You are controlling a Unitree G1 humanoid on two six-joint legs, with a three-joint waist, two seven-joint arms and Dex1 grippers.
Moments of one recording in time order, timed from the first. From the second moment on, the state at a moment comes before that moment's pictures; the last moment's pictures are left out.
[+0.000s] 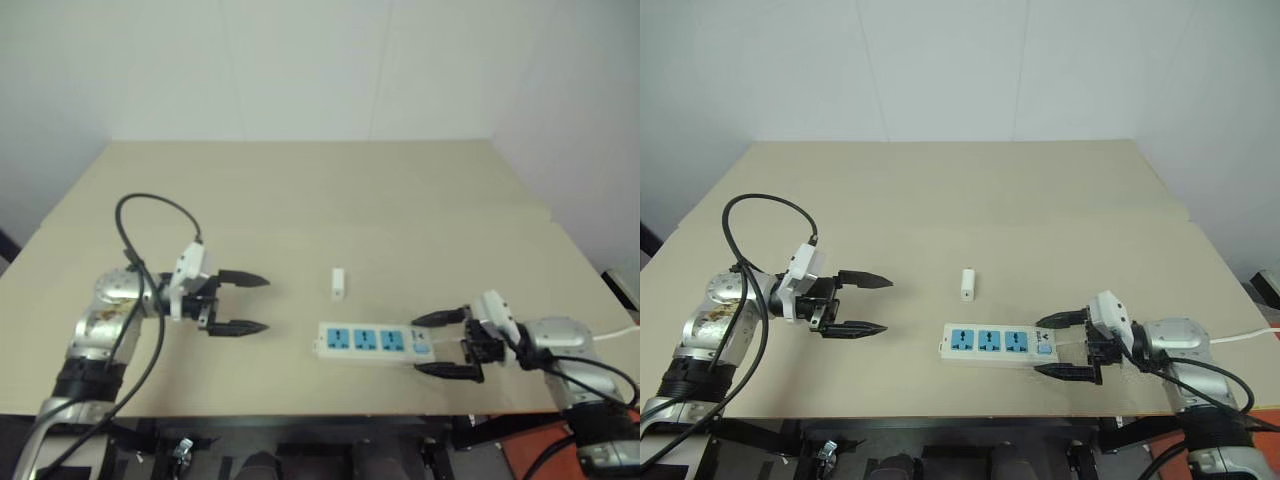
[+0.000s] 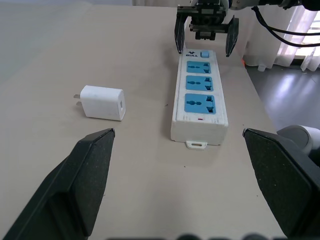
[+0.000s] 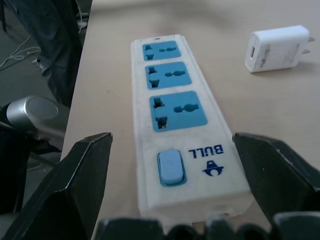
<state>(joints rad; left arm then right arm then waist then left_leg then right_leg) -0.50 0.70 0.00 0.22 -0.43 0.16 -1.52 -0.31 -0.69 -0.01 0.31 0.41 -0.08 1.53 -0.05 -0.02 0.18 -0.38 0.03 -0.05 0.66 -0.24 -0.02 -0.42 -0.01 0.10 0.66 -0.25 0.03</state>
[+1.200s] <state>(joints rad) -0.50 0.66 0.00 0.17 -0.46 0.18 -1.45 -0.37 -0.60 0.00 0.55 0.36 -0.30 1.55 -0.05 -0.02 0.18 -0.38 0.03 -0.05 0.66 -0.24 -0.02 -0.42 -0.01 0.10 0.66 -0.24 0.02</state>
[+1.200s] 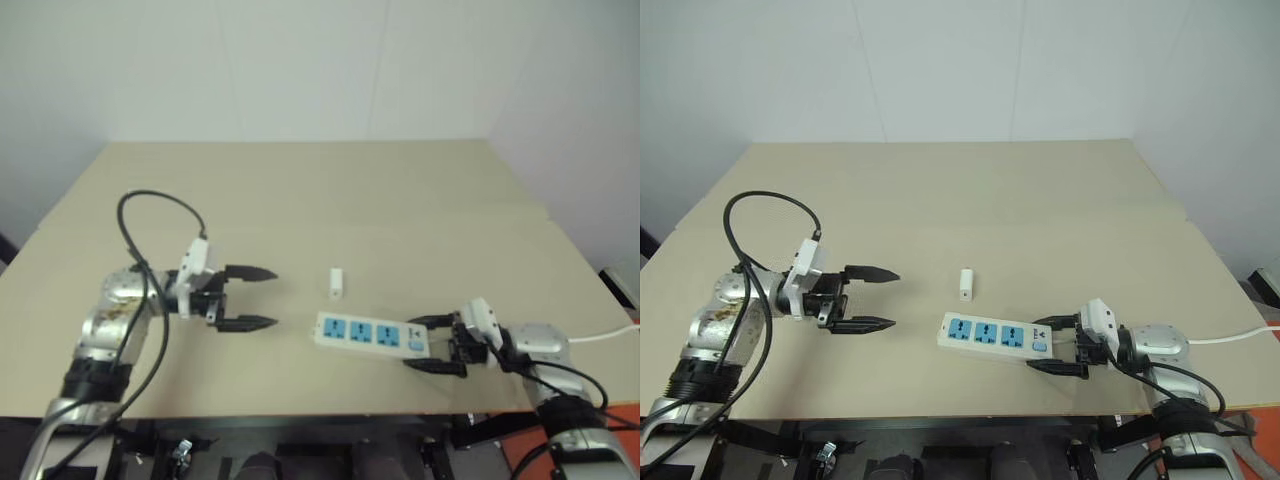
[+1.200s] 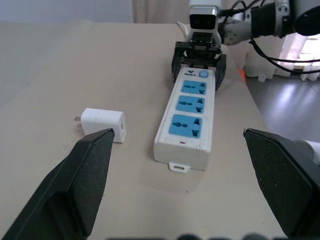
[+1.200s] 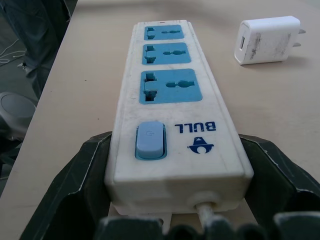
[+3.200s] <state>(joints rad) -1.76 0.21 -1.36 1.35 1.32 -1.13 0.08 -0.18 -0.57 0.10 0.14 0.33 -0.13 1.33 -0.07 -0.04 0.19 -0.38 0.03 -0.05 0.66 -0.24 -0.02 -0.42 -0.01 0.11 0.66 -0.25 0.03</state>
